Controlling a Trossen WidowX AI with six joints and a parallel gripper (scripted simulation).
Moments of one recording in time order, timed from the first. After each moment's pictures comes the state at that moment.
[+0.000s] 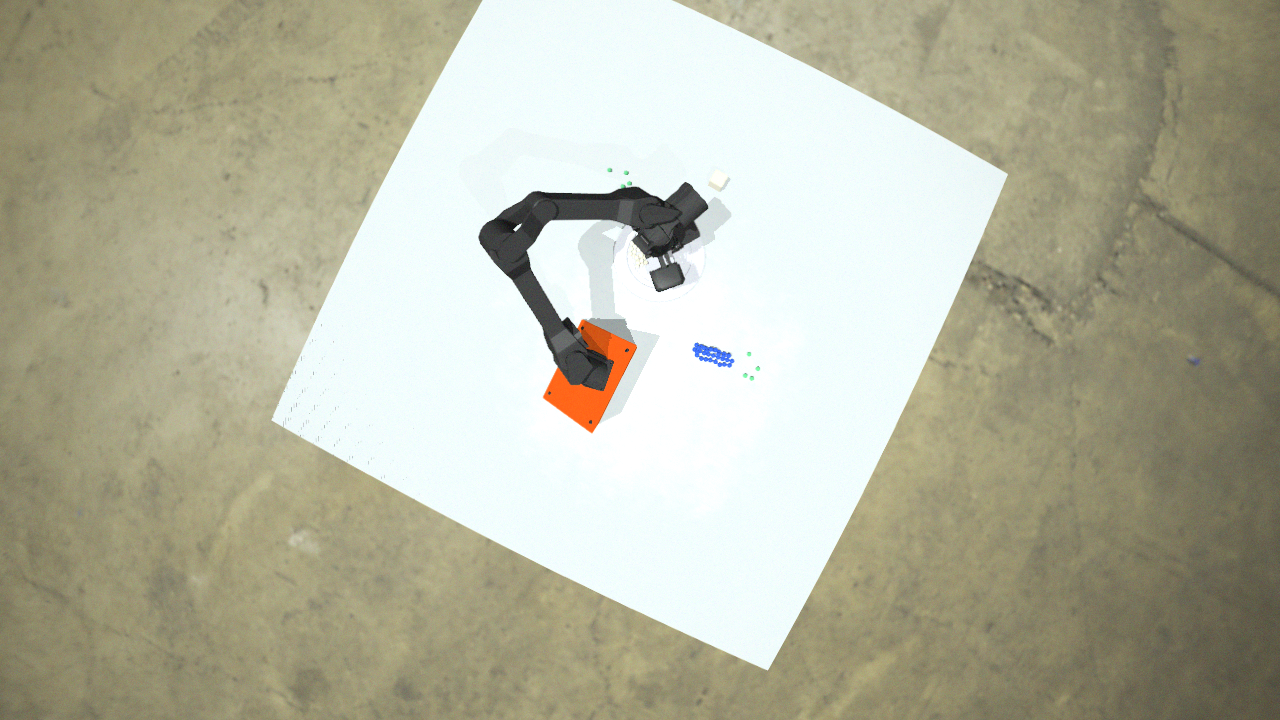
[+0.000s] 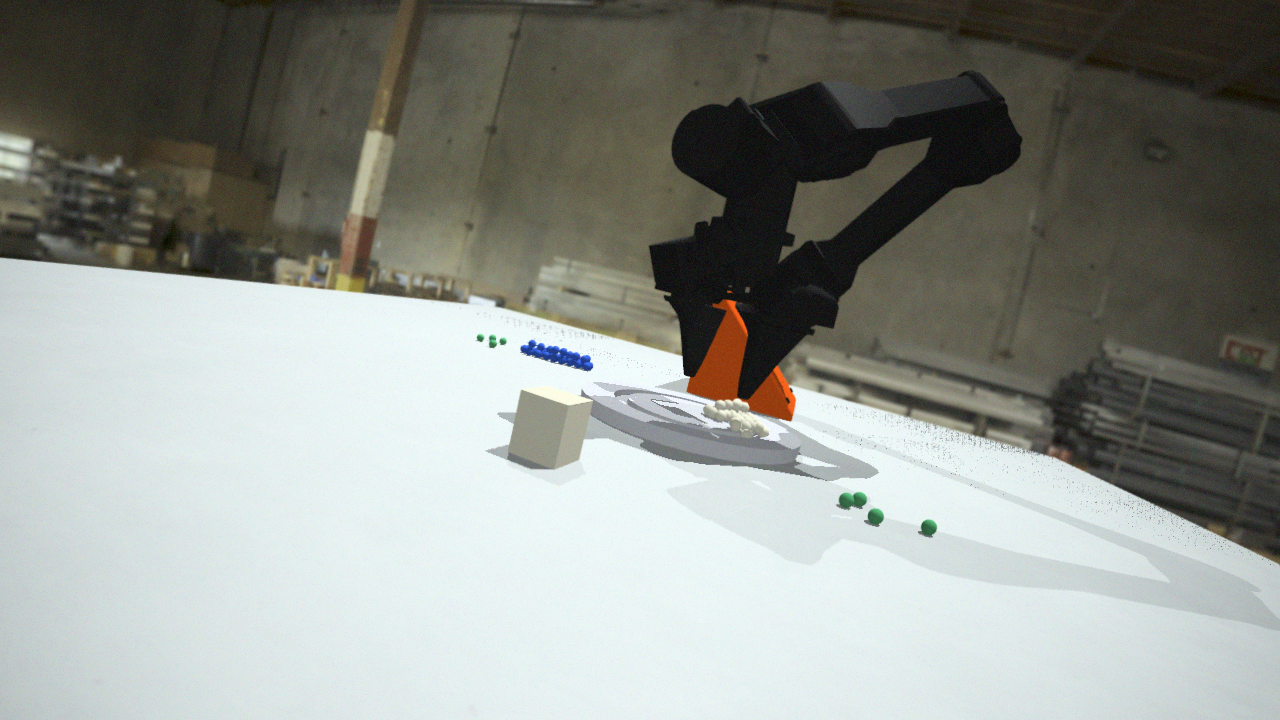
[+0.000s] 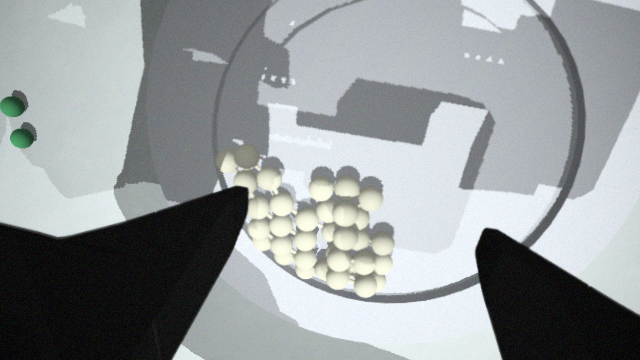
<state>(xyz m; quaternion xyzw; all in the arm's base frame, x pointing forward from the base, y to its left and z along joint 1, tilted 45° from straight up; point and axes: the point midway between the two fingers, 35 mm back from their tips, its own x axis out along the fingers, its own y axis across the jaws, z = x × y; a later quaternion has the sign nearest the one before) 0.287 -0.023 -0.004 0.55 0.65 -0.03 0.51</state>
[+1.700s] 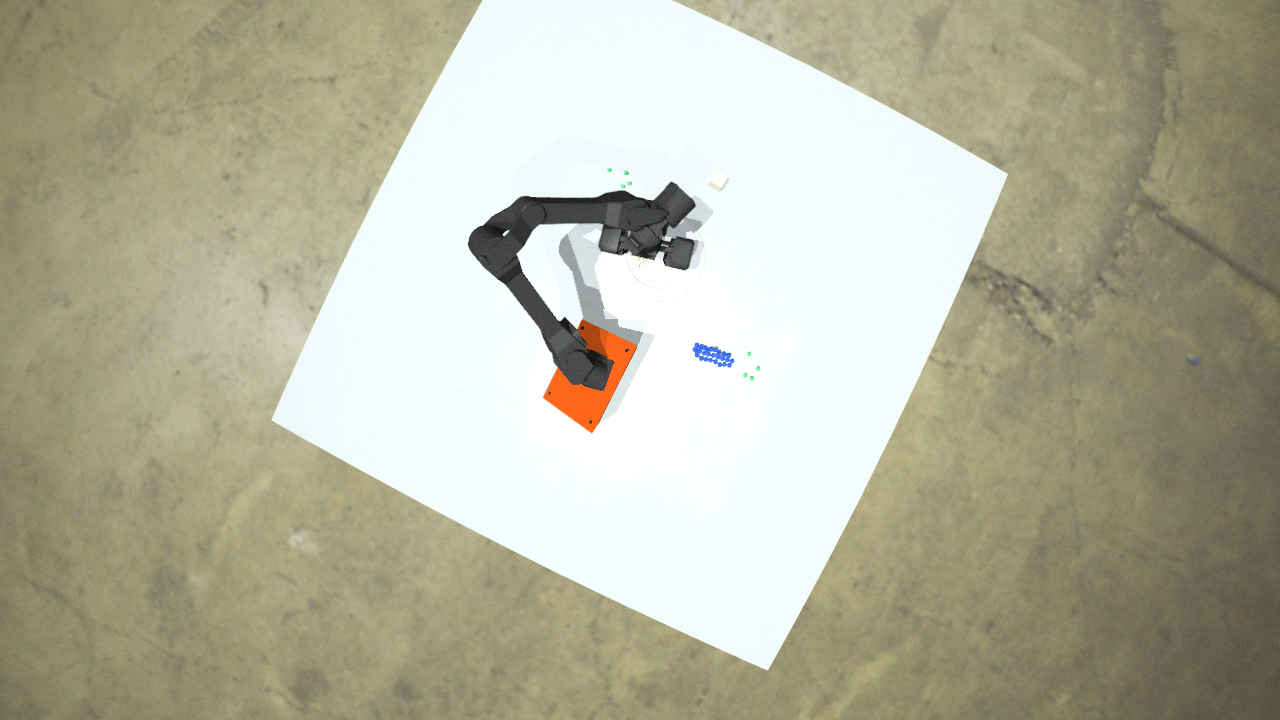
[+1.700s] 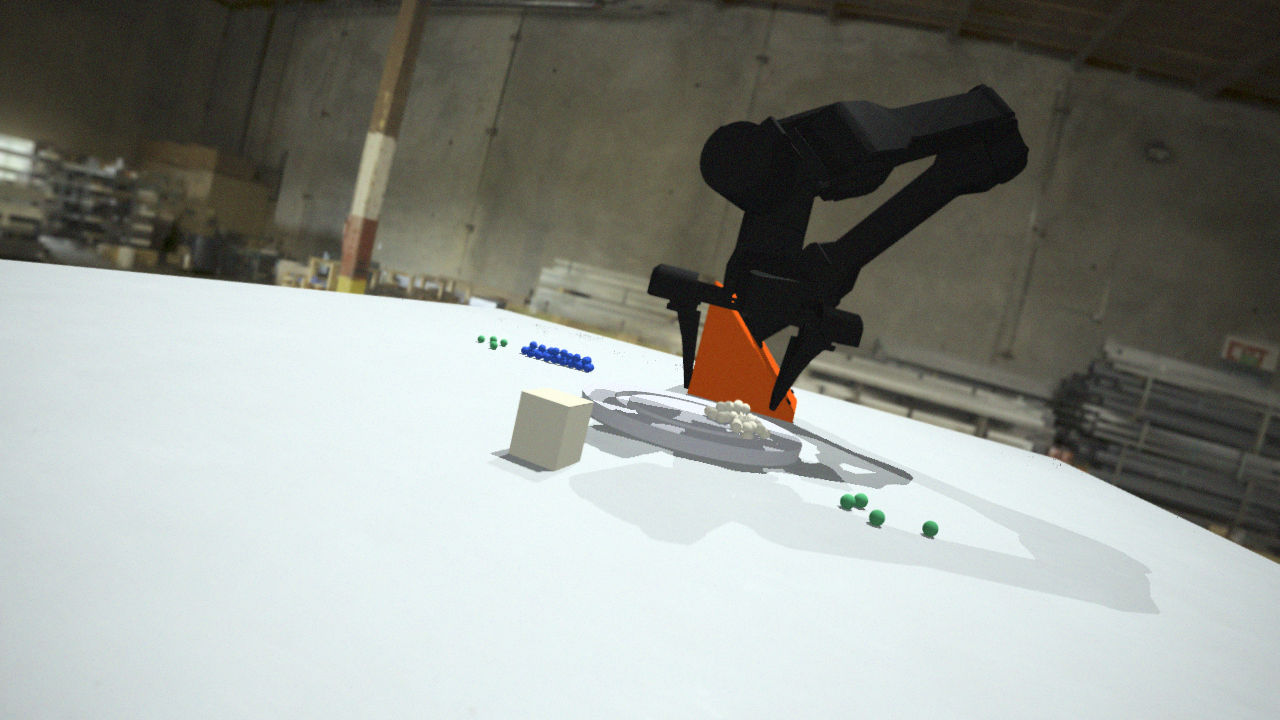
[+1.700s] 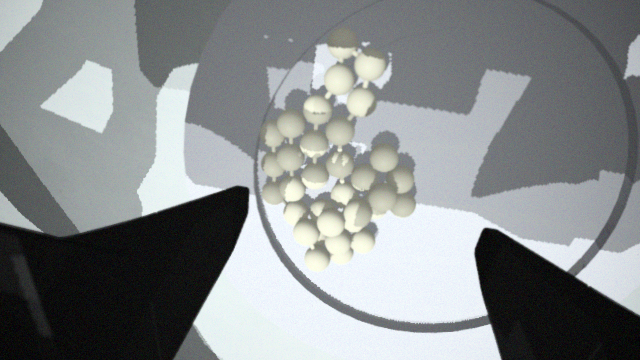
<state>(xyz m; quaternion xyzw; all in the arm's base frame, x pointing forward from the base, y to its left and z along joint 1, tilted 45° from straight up) 0.282 -0.007 0.000 0.24 0.59 0.28 0.72</state>
